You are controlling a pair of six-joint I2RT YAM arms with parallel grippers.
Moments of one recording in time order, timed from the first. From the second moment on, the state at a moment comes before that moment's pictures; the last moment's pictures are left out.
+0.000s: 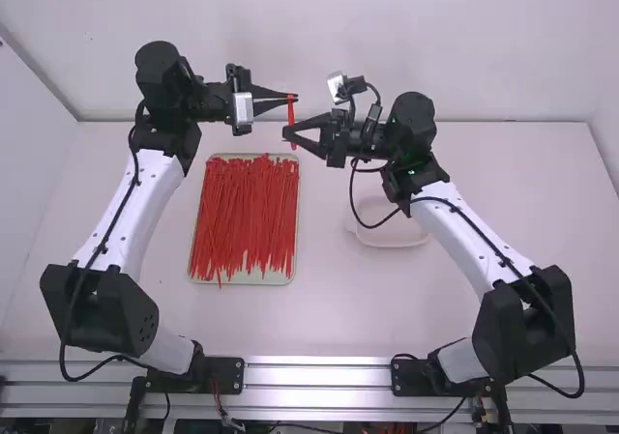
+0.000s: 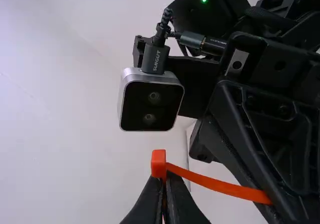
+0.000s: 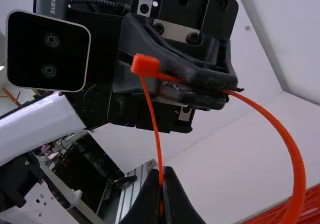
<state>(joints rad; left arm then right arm) -0.06 1.60 1.51 0.20 1.38 0.73 0.40 1.57 1.23 0.52 -1.12 0.71</state>
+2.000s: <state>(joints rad) -0.07 1.60 1.40 0.26 1.46 0.73 0.39 1.59 1.22 0.75 -1.12 0.93</state>
